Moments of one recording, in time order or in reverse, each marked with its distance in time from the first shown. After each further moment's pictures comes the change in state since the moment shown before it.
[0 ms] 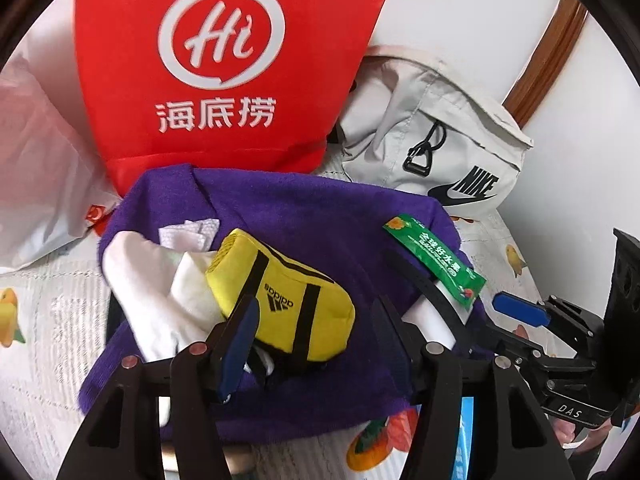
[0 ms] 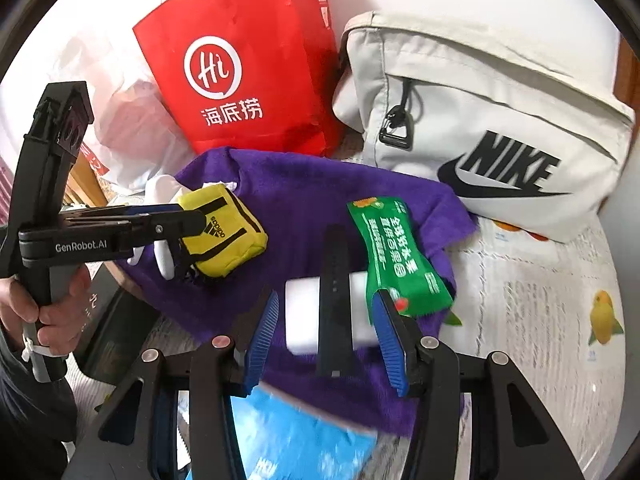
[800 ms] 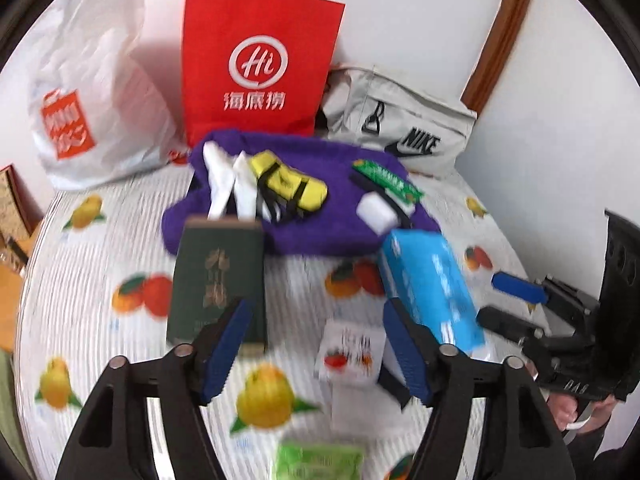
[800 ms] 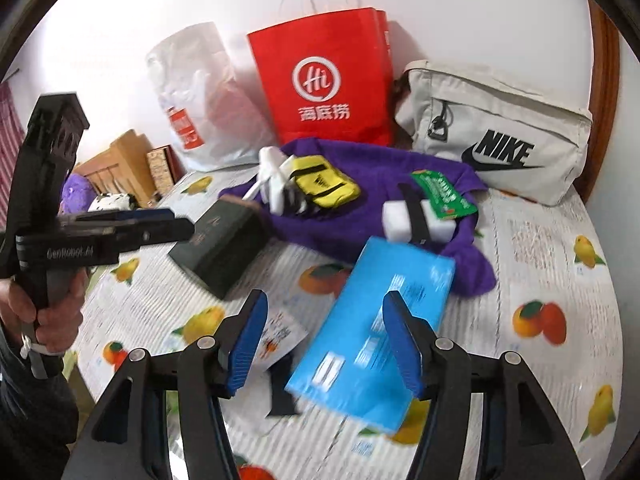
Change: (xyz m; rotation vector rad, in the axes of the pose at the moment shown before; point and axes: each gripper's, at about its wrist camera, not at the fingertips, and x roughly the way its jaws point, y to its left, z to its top) left arm -0.146 -0.026 -0.150 0.019 -0.065 0.065; right arm -0.112 0.075 -0.113 -0.054 -0.087 0.081
